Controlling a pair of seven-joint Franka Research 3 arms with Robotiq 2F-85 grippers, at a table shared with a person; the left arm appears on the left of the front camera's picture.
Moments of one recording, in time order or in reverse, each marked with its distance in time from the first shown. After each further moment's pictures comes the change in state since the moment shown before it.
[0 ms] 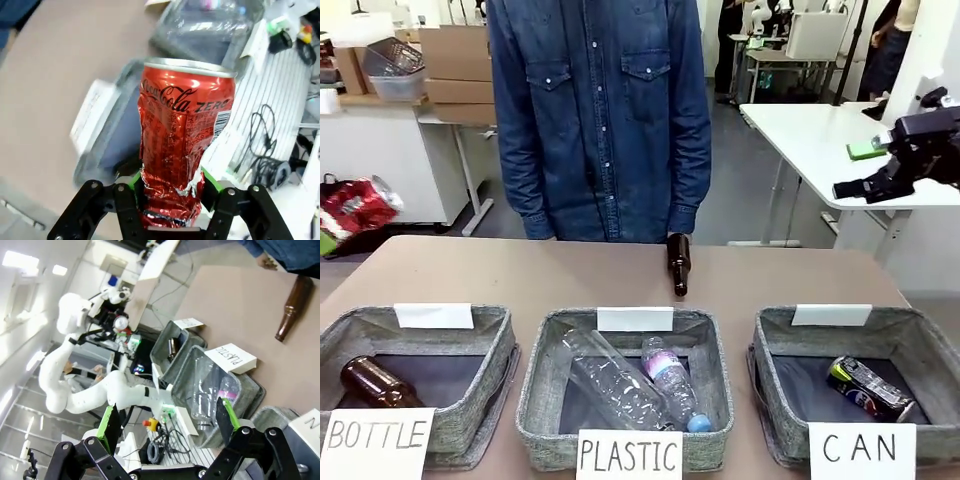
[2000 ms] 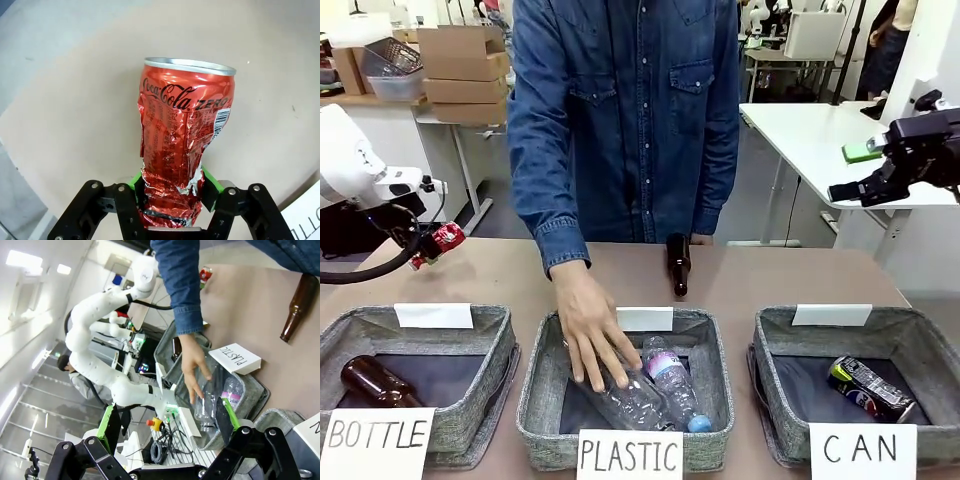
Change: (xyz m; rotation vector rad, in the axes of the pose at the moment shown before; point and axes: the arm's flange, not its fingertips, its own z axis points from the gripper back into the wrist) left arm -0.062 0.361 -0.164 0.256 0.063 0.514; right arm -0.003 -0.010 -0.015 0.042 0.008 -0.004
